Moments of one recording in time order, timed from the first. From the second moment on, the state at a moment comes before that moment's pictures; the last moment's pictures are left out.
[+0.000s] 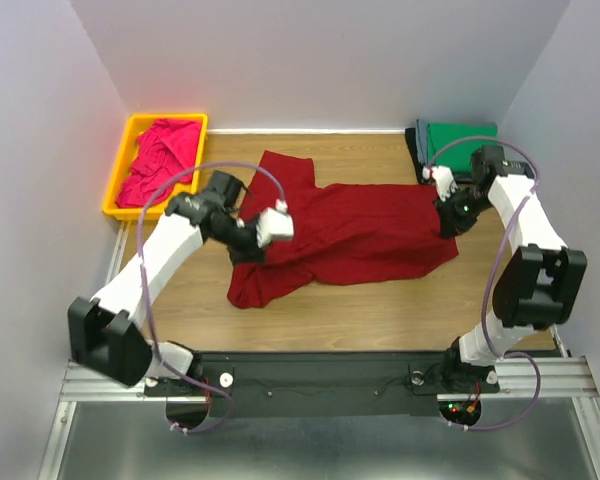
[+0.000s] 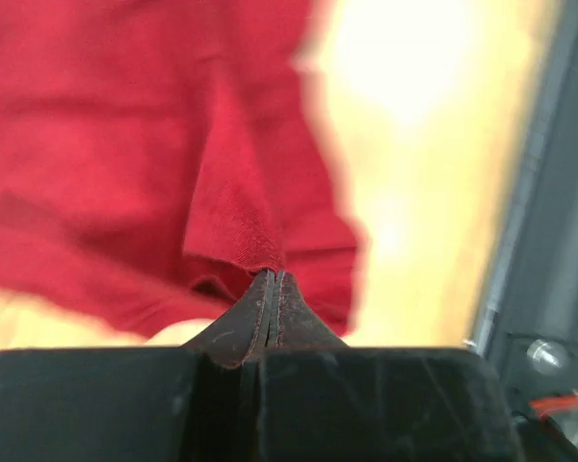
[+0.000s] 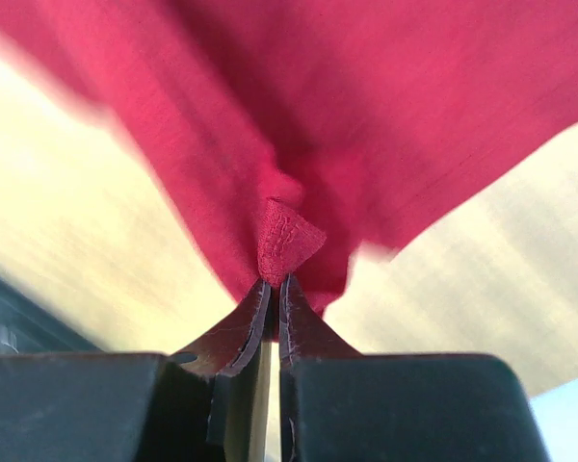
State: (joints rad) left arm -0.36 1.39 1.26 -1.05 0.62 0.93; right arm -0.12 1.66 1.45 -1.17 -0.40 -0.82
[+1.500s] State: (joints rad) left arm -0.17 1.97 1.38 -0.51 0.37 0.45; right arm -0.12 2.06 1.54 -0.87 -0.27 -0.56
